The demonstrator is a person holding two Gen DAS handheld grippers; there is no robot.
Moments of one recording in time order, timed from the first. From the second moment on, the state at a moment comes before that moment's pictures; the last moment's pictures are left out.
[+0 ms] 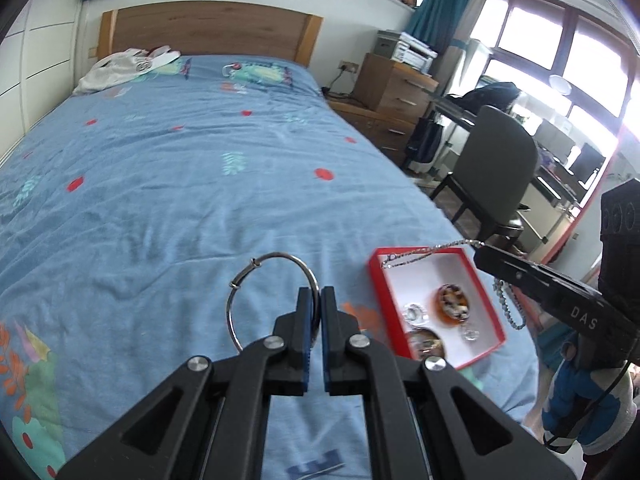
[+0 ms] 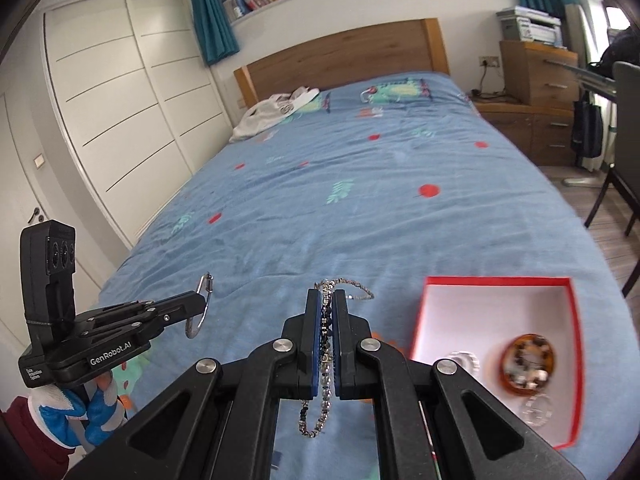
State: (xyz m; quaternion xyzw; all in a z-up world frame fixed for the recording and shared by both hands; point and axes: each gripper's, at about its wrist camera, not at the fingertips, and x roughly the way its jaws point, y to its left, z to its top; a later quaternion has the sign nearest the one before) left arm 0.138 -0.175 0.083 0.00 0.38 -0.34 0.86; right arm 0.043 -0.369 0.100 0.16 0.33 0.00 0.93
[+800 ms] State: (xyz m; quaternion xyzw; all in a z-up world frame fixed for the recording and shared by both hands) left arm 0.147 -0.393 -0.001 0.05 0.45 -0.43 0.78; right arm 0.050 -0.515 0.010 0.19 0.38 -0.10 0.90
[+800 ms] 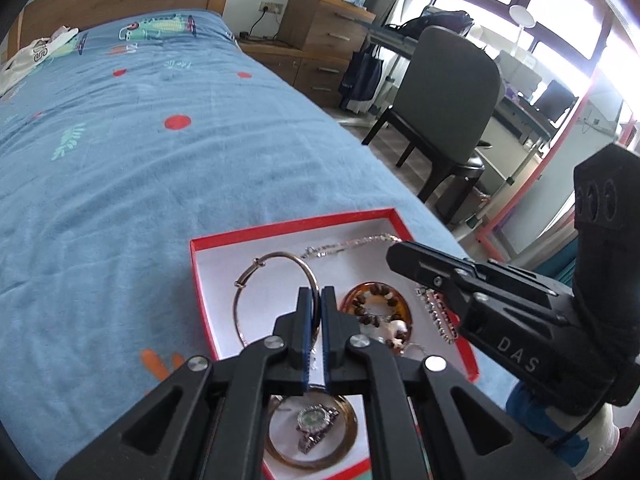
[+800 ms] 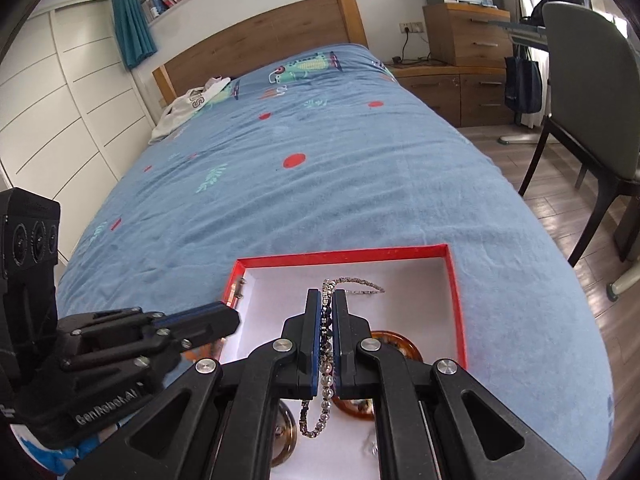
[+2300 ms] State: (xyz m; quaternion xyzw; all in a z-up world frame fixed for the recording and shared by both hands) left arm 0.073 -0.317 0.021 0.07 0.44 -0.38 0.81; right arm -0.012 -0.475 0.013 0.23 0.39 -0.09 0.89
